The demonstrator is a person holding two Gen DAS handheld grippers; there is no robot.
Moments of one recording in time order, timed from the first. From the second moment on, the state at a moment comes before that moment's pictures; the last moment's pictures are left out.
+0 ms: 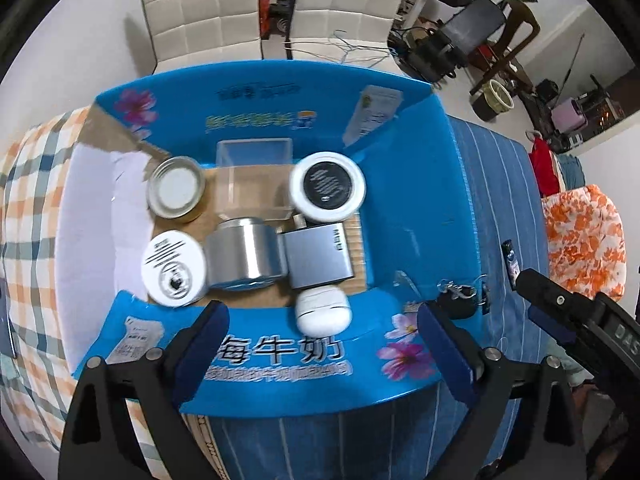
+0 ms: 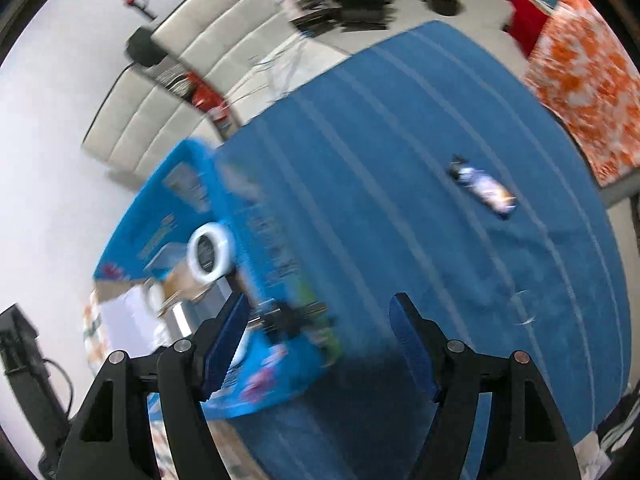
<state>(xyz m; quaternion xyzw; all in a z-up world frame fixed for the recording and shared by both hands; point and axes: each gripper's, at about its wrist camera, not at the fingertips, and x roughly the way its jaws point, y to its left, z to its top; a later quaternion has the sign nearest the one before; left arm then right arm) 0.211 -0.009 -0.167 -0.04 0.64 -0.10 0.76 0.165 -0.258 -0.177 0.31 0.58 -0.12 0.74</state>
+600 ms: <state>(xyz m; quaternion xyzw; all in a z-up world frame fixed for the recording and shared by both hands) 0.225 -0.152 -0.179 0.02 0.61 -0.07 0.79 0.206 -0.390 -0.279 0.12 0.68 -0.14 0.71</state>
